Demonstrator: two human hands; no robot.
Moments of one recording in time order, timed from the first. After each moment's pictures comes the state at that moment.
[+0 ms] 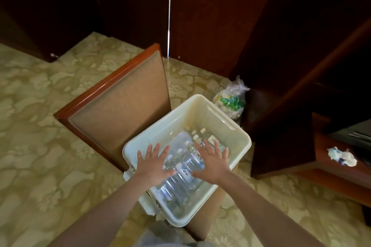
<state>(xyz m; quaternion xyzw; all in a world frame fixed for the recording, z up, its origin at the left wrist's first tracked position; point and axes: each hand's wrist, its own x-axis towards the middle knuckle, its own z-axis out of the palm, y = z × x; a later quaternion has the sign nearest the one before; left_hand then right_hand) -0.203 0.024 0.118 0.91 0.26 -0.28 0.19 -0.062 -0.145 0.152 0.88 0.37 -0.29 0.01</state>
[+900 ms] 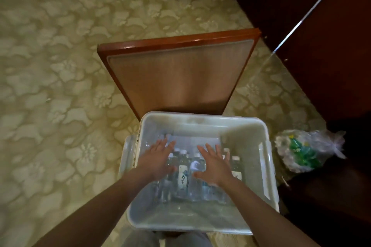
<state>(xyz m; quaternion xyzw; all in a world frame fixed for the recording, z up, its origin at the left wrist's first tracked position) -0.166 -0.002 0.050 0.76 0.53 -0.18 0.33 0.056 -0.038 0.055 0.66 0.63 -0.39 0.13</state>
